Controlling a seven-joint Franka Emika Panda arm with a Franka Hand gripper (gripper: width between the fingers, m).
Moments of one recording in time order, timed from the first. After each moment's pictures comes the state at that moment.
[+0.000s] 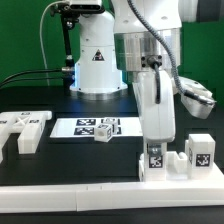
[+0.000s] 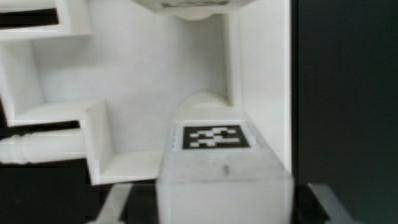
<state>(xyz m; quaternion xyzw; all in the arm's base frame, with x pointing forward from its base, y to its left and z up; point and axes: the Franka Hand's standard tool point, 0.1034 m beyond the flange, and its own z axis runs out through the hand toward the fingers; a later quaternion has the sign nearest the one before) 0.611 0.051 0.073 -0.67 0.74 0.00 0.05</state>
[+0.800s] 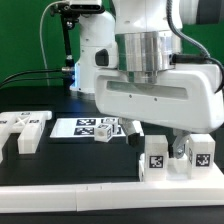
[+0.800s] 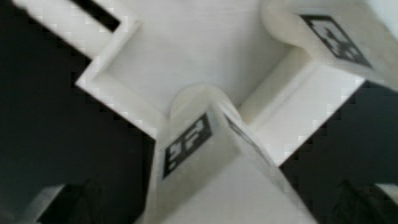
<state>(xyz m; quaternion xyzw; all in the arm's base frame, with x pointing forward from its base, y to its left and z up) 0.612 0.051 0.072 -0.92 0.38 -0.03 0.04</state>
